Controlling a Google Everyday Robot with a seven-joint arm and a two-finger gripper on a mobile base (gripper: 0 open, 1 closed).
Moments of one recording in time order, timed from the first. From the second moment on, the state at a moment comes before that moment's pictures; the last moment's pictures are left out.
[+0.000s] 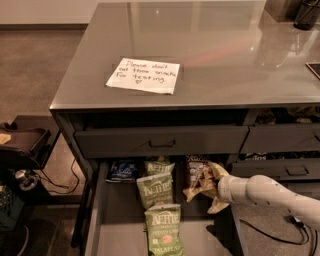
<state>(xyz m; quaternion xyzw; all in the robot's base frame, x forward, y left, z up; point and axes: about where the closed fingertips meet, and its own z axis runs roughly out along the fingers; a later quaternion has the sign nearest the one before) 0.548 -0.200 0.441 -0.68 0.64 -0.01 0.36</state>
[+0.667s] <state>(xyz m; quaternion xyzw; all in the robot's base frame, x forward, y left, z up) 0.564 -0.201 0.416 -0.69 0.63 -0.03 0.35</state>
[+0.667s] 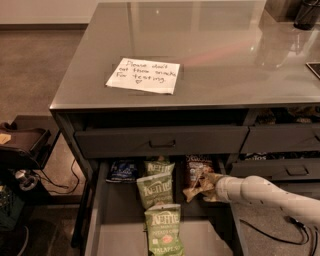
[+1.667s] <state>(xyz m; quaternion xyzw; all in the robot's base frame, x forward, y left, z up) 0.584 -0.194 0.370 -0.69 0.64 -0.01 0.34</state>
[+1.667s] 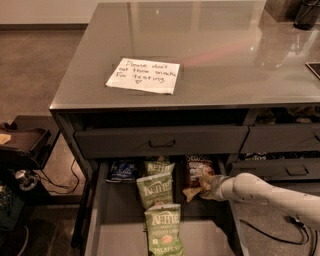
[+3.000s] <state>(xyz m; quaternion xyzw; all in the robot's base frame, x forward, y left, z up) 0.579 -0.177 0.416 -0.68 0.63 -0.01 0.39</state>
